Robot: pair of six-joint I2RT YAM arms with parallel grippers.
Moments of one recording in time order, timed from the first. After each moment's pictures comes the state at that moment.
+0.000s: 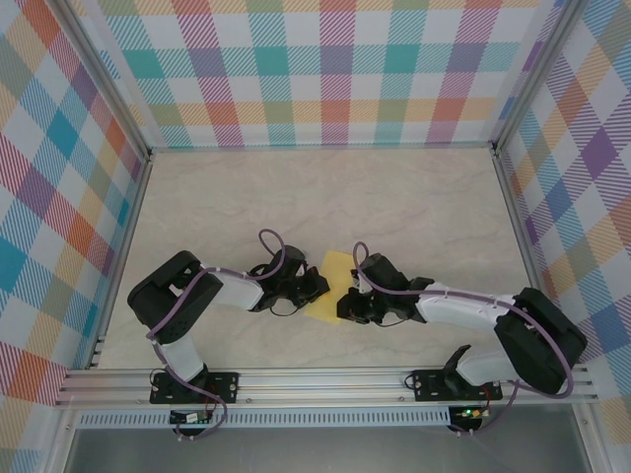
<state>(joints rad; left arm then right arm) -0.74 1.75 0.63 0.36 0.36 -1.20 0.82 1.36 0.56 -0.15 -0.44 0.97</state>
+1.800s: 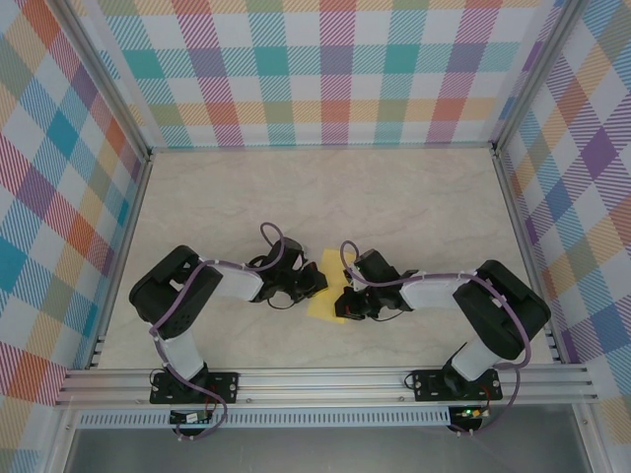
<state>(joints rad) -0.67 1.78 0.70 0.27 0.45 -1.10 0.74 1.58 0.58 -0.06 -0.55 0.78</state>
